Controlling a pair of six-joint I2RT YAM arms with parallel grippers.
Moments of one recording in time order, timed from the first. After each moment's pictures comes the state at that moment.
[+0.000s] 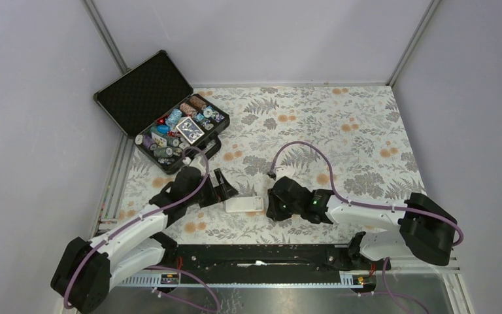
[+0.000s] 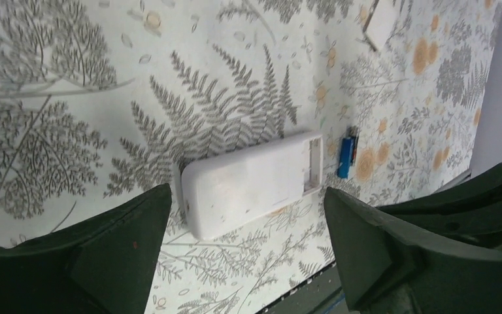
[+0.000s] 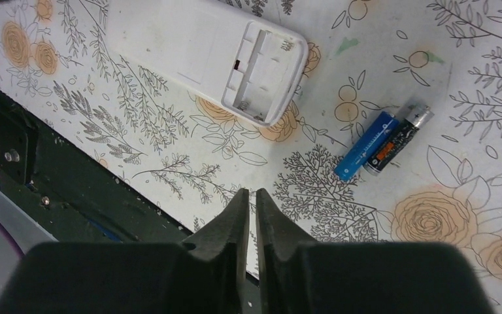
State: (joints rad) left arm -0.54 0.91 0.33 -0.11 0.18 -0.85; right arm 1.06 1.28 0.61 -0.19 0.04 0.70
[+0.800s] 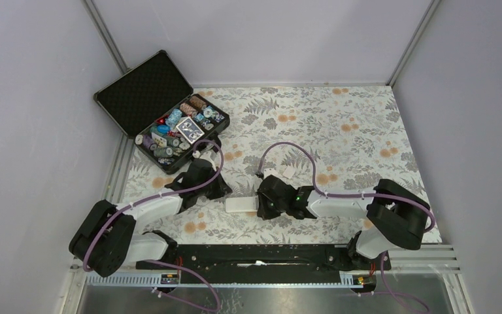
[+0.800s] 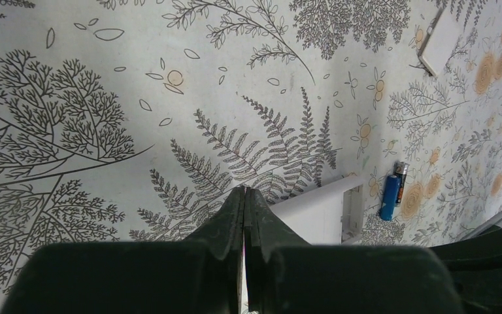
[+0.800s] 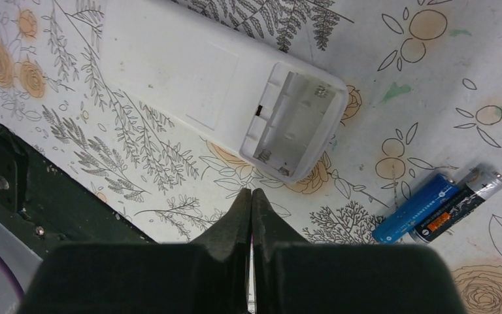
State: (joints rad) left arm -0.54 1.24 0.43 0.04 0.13 -0.75; right arm 1.07 1.51 0.70 -0.08 0.02 0.71
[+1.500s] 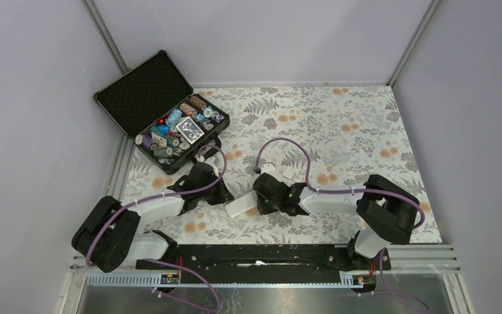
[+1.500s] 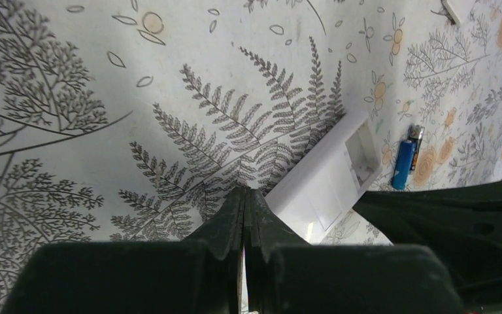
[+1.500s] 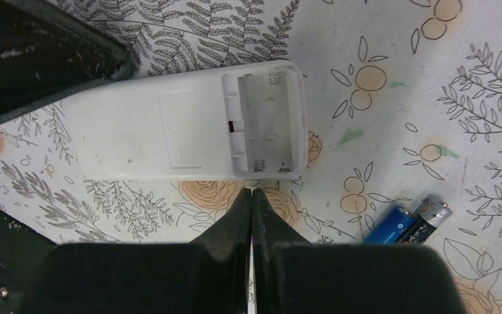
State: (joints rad) left arm -0.55 1.28 0.40 0.06 0.21 -0.74; right arm 1.07 1.60 0.78 -0.12 0.15 0.70
